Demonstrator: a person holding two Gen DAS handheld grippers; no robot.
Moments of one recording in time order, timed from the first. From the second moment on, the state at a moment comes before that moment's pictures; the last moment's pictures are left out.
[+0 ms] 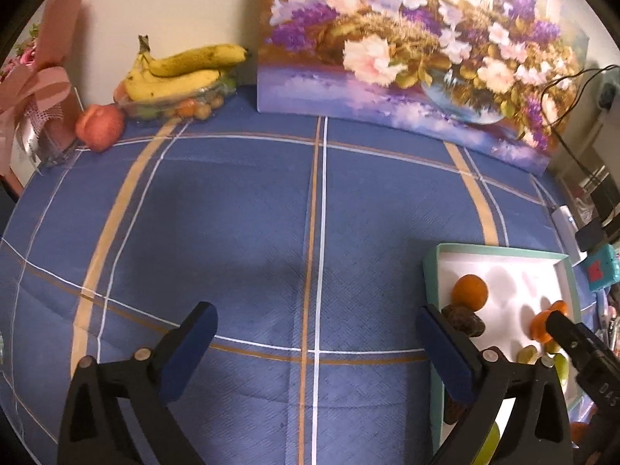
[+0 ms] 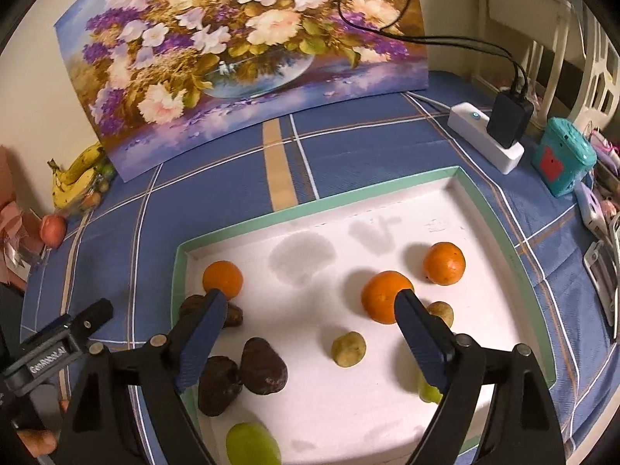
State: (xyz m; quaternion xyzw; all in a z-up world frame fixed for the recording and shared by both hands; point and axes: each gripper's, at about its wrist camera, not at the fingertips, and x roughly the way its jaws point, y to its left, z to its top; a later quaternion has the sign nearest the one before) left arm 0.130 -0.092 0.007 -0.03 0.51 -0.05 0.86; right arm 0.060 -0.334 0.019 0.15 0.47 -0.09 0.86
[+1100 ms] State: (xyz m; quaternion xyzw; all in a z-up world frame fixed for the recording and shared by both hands) left arm 0.074 -0.059 0.014 0.04 0.55 0.08 0.83; right arm 0.024 -0.291 0.017 0.11 0.51 -0.07 0.85
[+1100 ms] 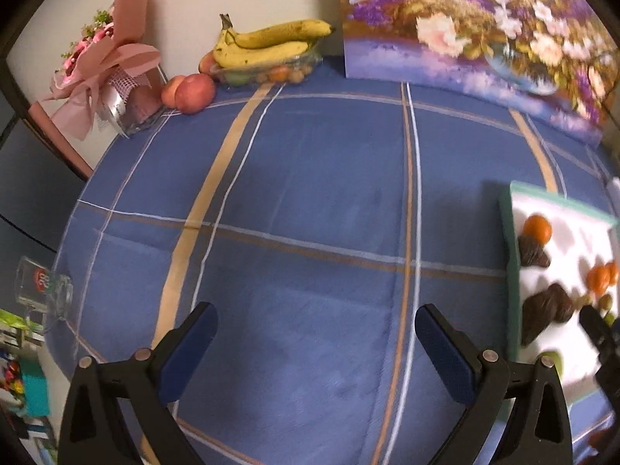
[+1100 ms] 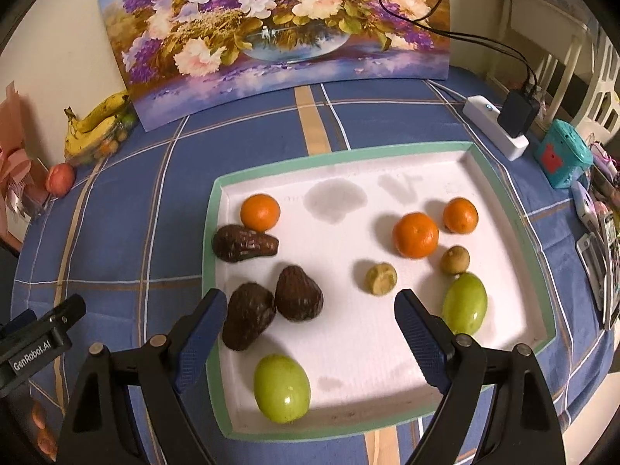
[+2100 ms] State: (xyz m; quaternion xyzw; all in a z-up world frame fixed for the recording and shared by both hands) left arm 0.012 -0.019 0.029 0.00 0.54 0.04 0.84; right arm -0.035 -0.259 0.042 0.07 0.48 -0.05 0.88
